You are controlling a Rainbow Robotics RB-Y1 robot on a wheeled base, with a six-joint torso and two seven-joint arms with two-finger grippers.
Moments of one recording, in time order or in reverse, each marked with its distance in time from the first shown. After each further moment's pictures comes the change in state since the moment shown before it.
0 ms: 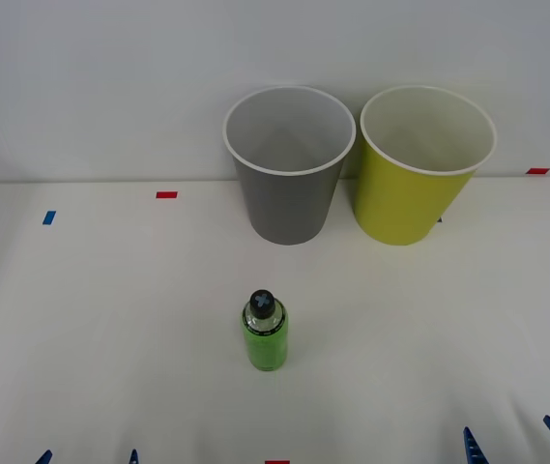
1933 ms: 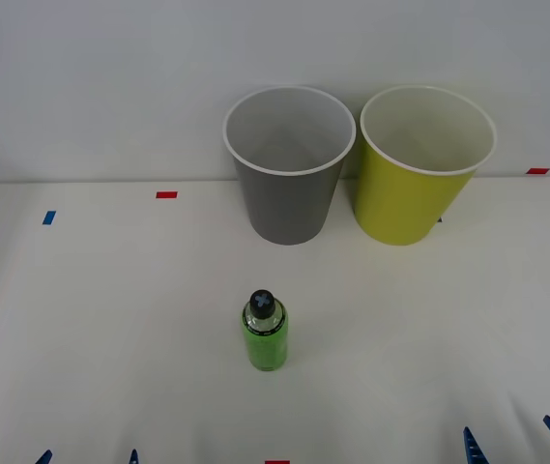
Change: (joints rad) right arm 0.000 0.000 0.000 0.000 0.000 0.000 0.000; left arm 0.000 0.000 0.000 0.000 0.000 0.000 0.000
